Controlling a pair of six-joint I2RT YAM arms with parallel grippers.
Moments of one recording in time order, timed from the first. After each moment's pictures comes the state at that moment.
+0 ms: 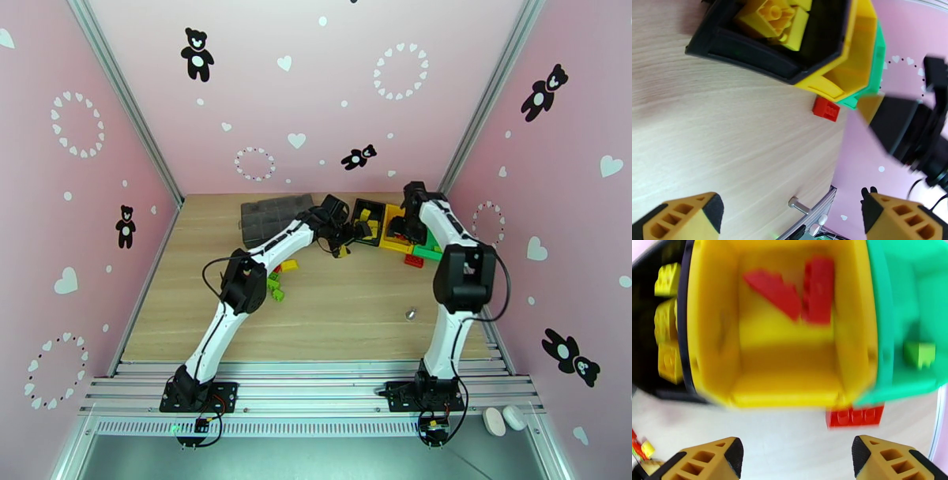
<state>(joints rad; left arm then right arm) -0.69 2.44 2.25 -0.63 0.55 -1.04 -0.03 1.96 1.68 -1.03 0.02 0.30</state>
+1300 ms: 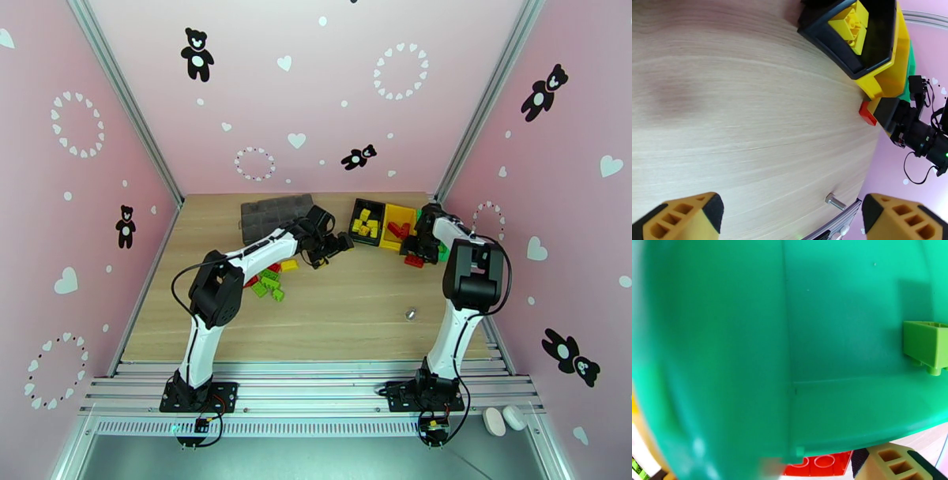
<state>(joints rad) -0.69 2.14 1.78 -0.57 0.35 -1.04 -0.16 2.08 1.55 -0.85 -0.02 0.16</state>
